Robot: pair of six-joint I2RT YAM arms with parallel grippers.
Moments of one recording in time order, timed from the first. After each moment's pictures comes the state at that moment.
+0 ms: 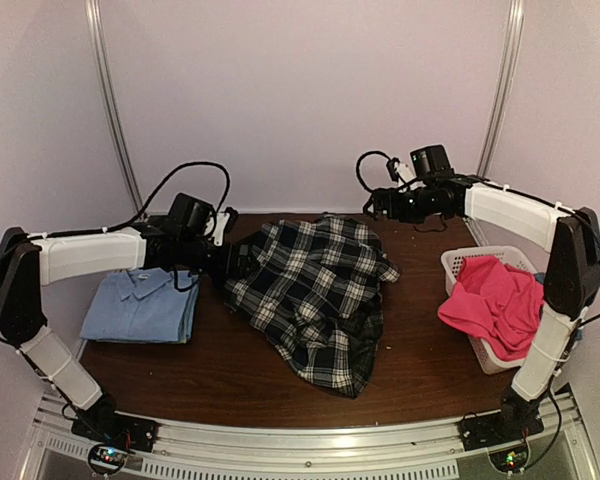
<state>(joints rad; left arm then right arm) -0.55 1.57 1.07 -0.22 0.16 -0.30 0.39 1.77 1.55 -0.38 -0.19 0.30</state>
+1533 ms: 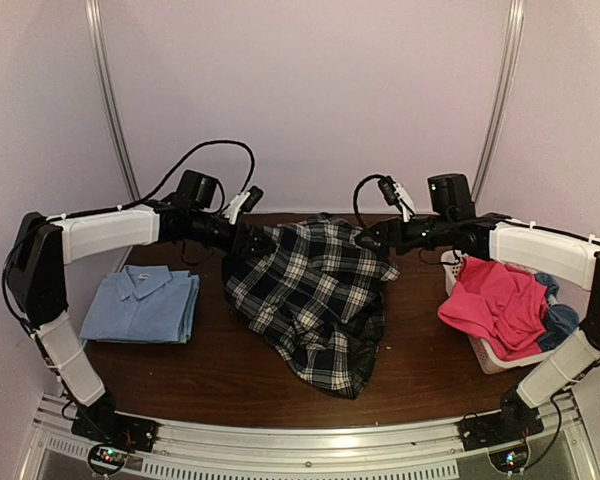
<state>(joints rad) -0.51 1.74 1.32 -0.26 0.62 -0.11 0.46 1.48 1.09 -0.10 -0.53 0.15</state>
